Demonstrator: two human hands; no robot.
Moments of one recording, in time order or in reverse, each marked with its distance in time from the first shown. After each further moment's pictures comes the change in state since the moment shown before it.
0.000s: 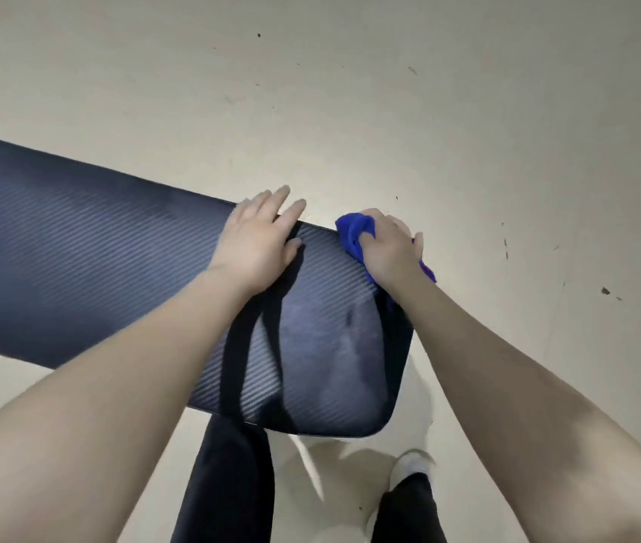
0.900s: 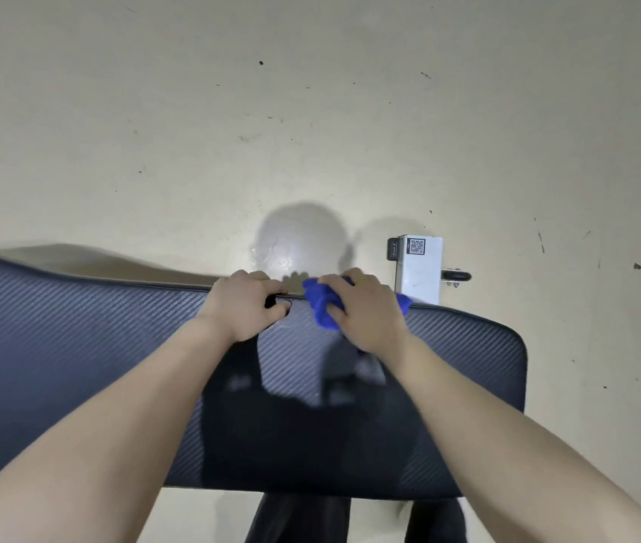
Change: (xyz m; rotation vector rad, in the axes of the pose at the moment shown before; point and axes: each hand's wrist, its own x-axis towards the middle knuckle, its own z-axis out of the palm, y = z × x) left_hand 0.051 -0.178 -0.056 -0.022 -0.465 0.072; right_hand 0.024 -0.145 0.084 -0.334 -0.133 -0.210
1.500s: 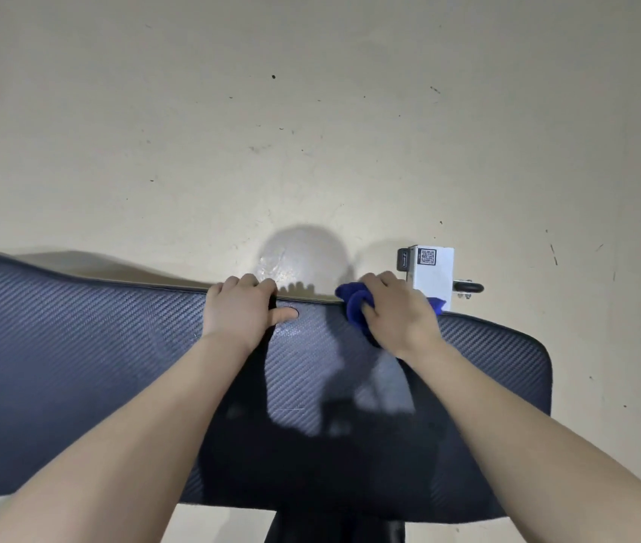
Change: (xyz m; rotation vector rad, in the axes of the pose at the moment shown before) left_hand -0.001 -0.010 0.016 0.107 0.098 -0.172; right_hand 0.000 0.013 -0.004 -0.046 0.034 0.071
